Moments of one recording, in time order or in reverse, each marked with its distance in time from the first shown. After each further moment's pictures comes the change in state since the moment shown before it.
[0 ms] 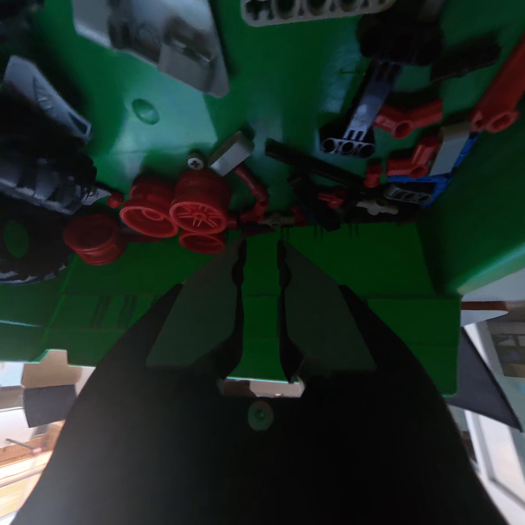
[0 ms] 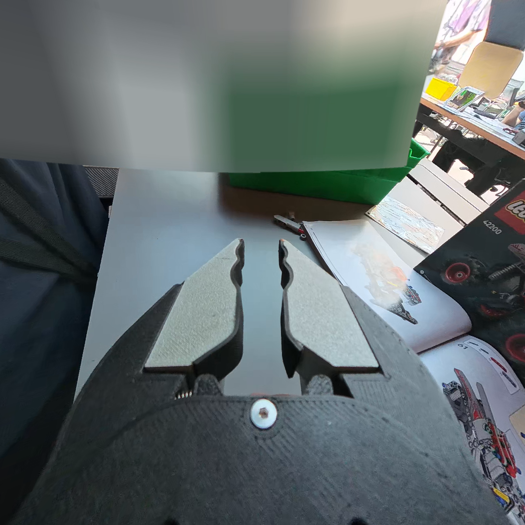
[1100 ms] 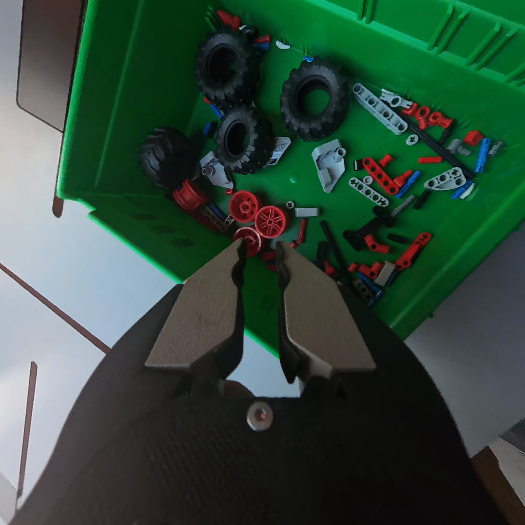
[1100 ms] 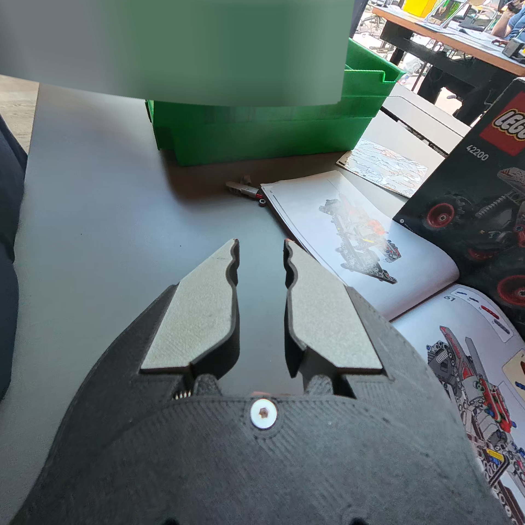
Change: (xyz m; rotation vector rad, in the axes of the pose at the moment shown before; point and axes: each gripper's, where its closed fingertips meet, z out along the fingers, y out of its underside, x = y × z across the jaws) left arm -0.023 -0.001 -0.076 0.741 -0.160 -0.832; right arm 0.046 0.038 0.019 -0.130 0.102 0.132
